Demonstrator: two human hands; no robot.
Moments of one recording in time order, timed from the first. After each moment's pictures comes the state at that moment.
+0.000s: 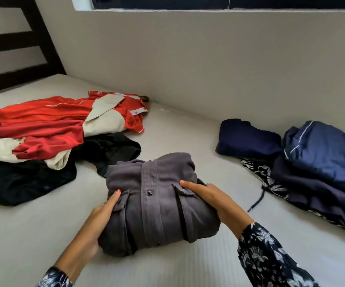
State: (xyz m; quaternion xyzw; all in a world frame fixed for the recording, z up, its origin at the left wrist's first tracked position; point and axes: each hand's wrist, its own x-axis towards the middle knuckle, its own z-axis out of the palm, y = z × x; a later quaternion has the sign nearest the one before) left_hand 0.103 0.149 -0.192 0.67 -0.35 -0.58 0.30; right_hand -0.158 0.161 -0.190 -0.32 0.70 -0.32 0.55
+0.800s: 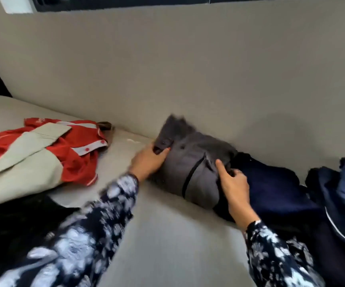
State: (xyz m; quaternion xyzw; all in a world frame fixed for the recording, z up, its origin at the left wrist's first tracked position) left_hand -0.133 -0.171 -0.180 0.56 -0.72 -0.33 0.26; right_hand -0.302 -0.052 -0.219 -0.20 0.73 -0.58 0.30
